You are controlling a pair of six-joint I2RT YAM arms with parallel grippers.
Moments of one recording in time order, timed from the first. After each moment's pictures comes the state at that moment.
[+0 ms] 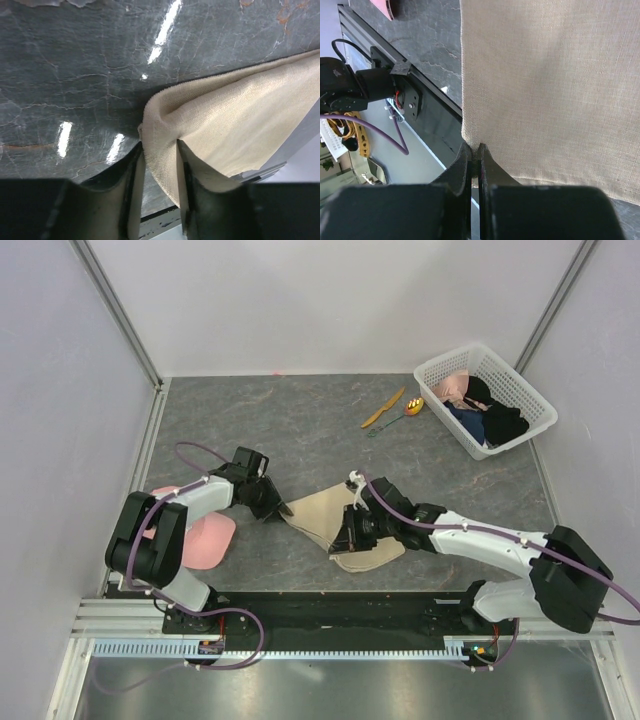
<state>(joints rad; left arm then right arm) -0.33 1.57 0.78 -0.36 0.31 -0.89 0.89 1.32 0.72 -0.16 -0.35 0.83</state>
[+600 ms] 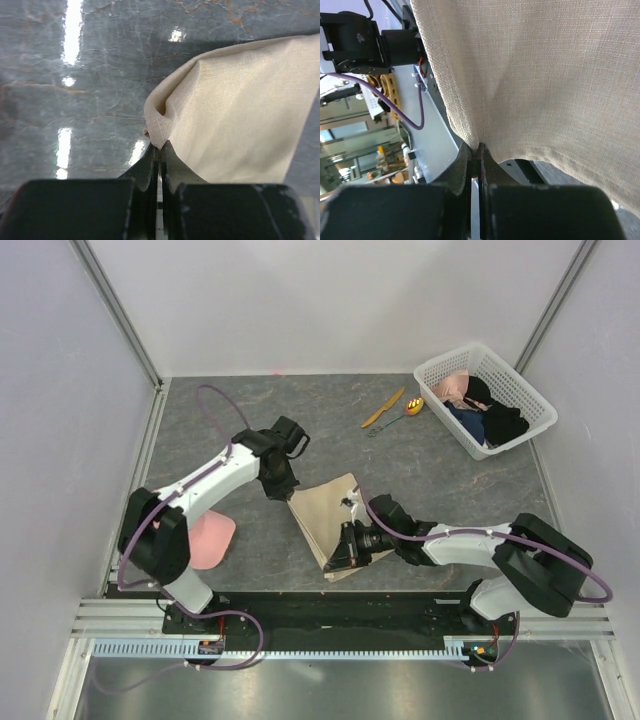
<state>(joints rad) -0.55 1.59 1.23 -0.89 -0.12 -0.90 0.88 1.41 0.49 0.28 -0.59 0.90</state>
